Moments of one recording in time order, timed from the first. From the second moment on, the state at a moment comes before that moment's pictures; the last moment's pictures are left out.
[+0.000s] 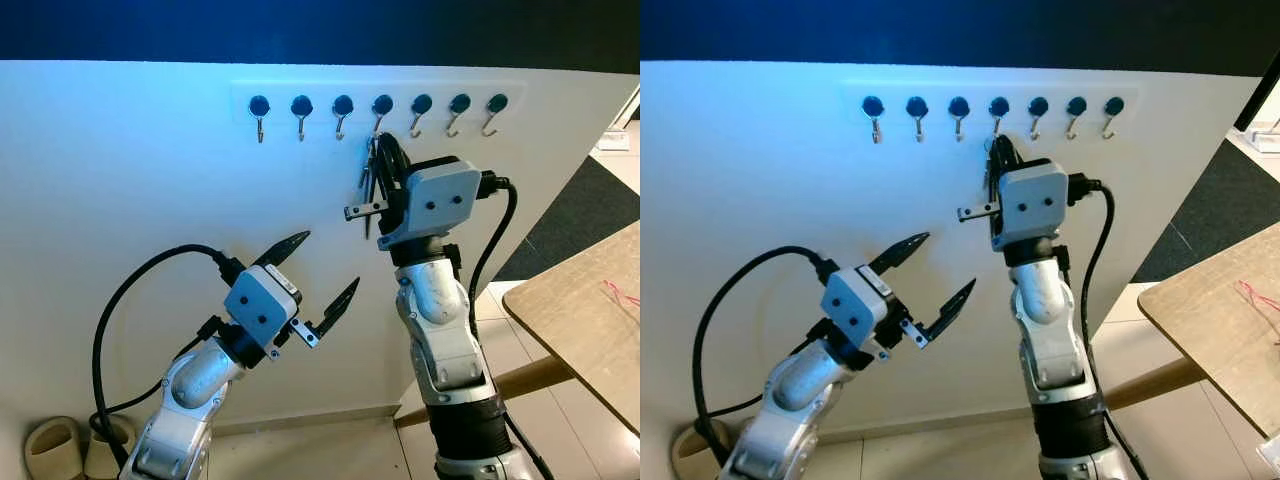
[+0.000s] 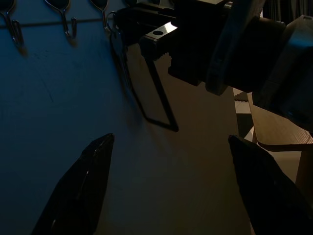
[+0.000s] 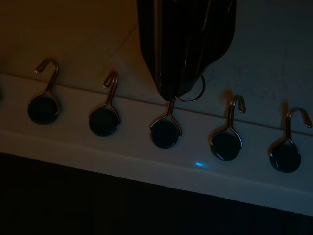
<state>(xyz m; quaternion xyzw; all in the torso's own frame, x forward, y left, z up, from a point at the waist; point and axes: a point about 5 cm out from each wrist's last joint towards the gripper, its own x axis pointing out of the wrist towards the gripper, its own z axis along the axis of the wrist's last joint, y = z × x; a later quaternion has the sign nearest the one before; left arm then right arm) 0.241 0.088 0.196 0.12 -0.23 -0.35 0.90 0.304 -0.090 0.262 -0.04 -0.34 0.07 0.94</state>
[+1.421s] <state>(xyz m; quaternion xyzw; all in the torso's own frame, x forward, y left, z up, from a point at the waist) 0.242 0.087 0.198 0.13 -0.24 -0.35 0.90 0.309 -0.091 0.277 0.01 -0.34 0.08 0.94</state>
